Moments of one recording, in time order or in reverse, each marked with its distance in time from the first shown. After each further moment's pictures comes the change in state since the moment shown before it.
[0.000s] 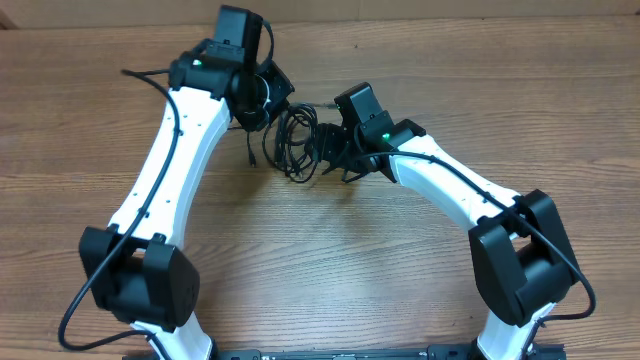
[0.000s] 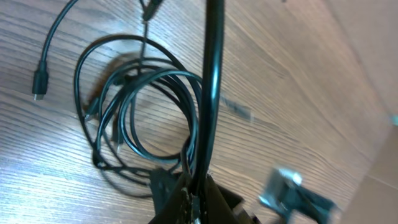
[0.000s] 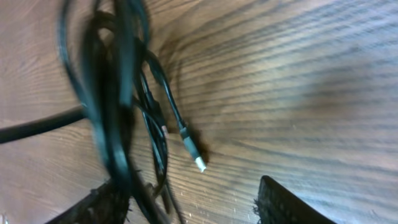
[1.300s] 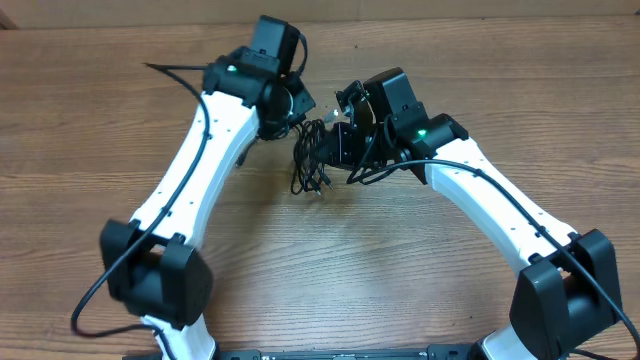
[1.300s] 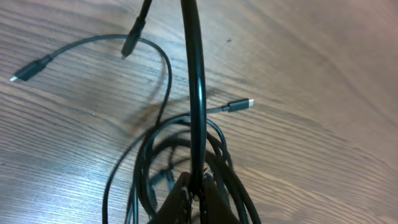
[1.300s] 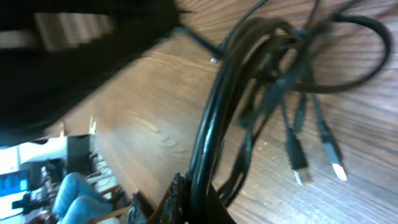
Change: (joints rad) left arm -0.108 0.044 0.006 -0.043 -0.178 0.024; right arm -0.066 -0.195 -0.006 -0.120 -0.400 -0.193
